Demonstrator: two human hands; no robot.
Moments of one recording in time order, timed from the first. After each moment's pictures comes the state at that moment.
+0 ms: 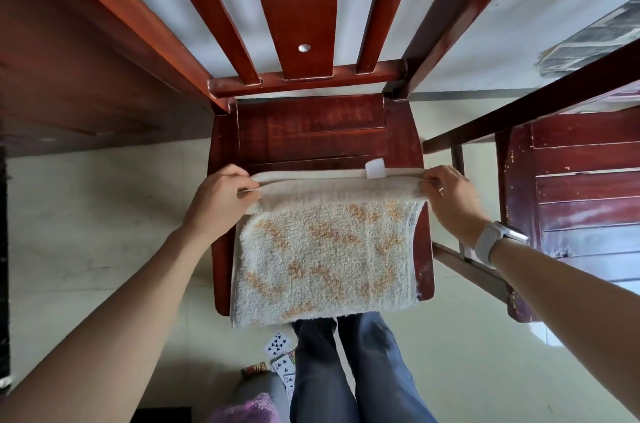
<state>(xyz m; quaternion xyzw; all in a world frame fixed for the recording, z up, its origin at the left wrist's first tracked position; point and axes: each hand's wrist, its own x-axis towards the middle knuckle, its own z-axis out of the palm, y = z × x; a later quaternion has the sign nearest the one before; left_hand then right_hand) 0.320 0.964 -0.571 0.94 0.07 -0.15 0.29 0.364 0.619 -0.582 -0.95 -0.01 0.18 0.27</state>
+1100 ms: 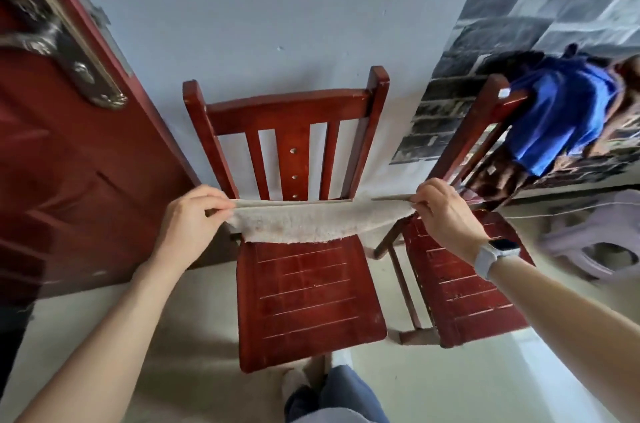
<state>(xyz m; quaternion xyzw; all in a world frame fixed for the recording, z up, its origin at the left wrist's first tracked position) 0.294 0.989 -0.232 0.94 -0.03 0.11 0.31 0.322 0.611 -0.236 -0.96 -0.17 -0.10 0.19</state>
